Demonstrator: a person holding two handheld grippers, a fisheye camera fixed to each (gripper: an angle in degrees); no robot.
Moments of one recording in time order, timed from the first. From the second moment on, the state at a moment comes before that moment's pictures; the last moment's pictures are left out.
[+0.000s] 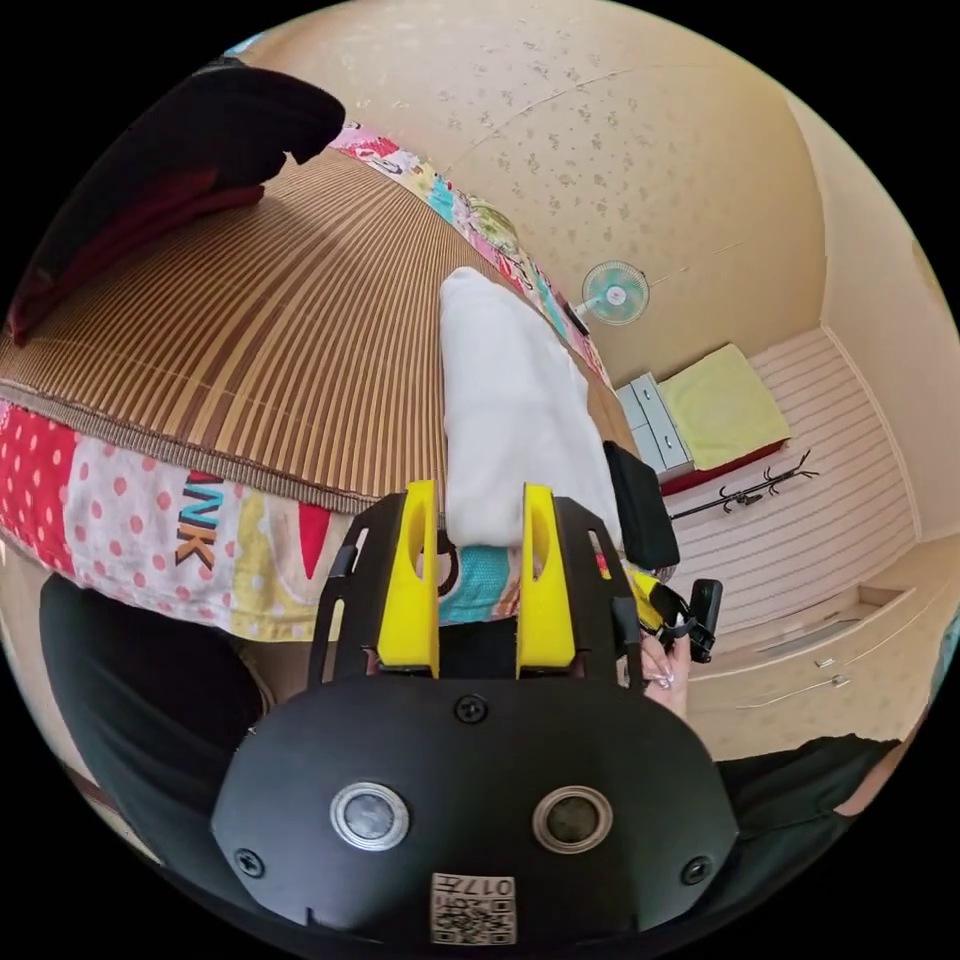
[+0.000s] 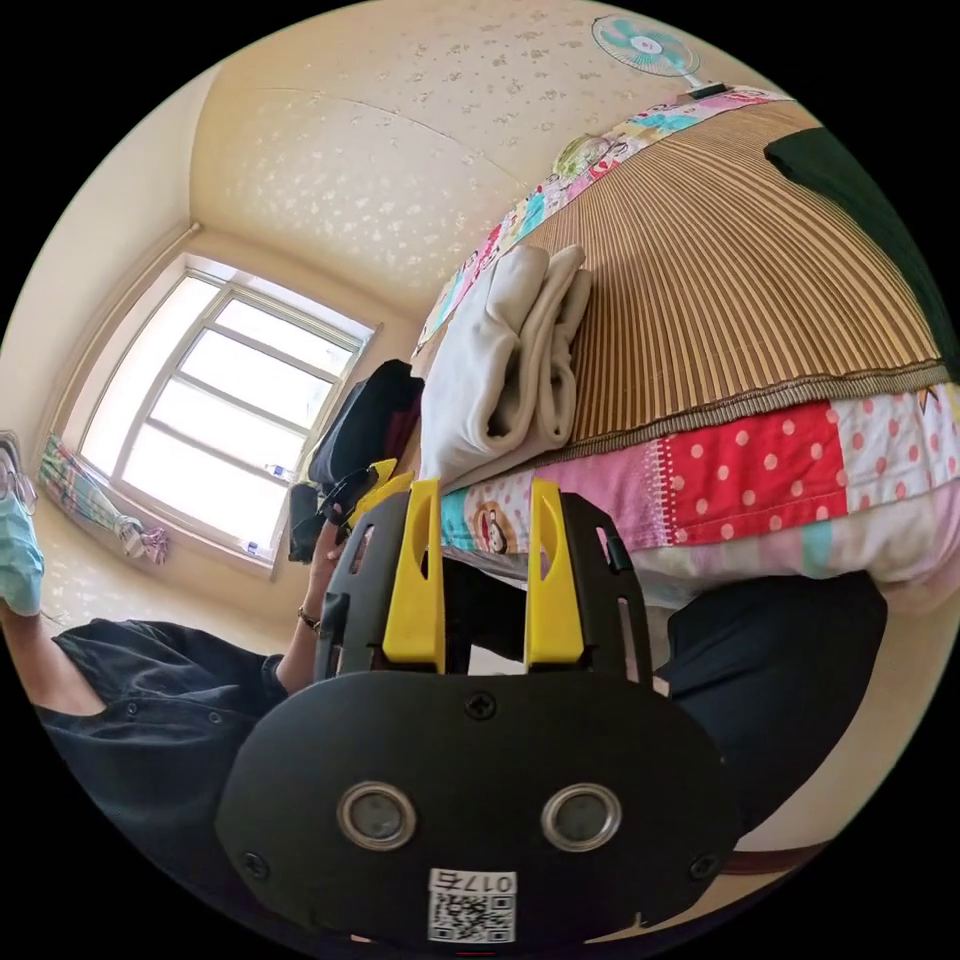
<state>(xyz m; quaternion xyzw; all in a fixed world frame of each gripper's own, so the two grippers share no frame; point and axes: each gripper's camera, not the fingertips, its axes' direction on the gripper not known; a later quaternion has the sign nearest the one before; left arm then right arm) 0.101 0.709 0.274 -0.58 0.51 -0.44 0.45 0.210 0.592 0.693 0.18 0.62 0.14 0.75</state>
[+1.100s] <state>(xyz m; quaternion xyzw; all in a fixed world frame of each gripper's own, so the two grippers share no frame) 0.060 0.602 0.220 -0.43 0.72 -0.49 0.25 0.088 0.472 0.779 0.25 0.46 0.03 0.85</state>
